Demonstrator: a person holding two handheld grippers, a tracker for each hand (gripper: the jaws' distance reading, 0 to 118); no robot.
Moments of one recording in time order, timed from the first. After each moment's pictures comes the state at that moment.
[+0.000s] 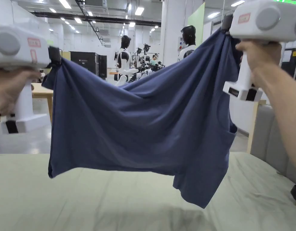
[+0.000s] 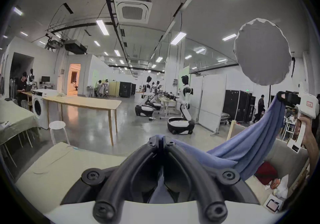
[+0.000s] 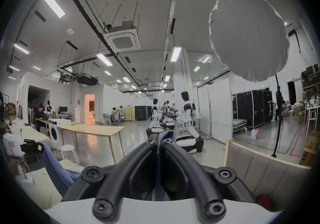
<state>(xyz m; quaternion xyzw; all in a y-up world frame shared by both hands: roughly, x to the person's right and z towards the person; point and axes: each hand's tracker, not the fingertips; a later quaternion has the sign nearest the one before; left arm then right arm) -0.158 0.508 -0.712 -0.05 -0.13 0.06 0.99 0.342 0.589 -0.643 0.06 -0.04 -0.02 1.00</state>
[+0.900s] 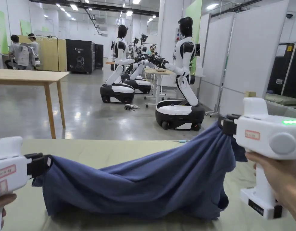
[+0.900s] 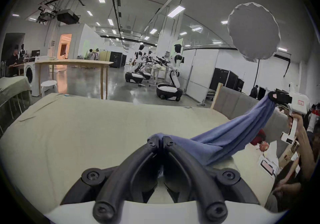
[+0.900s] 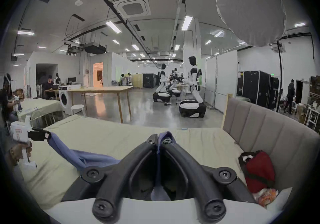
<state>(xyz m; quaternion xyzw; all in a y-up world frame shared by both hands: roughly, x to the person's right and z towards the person) -0.212 0.273 -0.568 -0.17 -0.20 0.08 0.96 0.330 0.377 -0.479 -0.09 0.00 0.02 1.00</state>
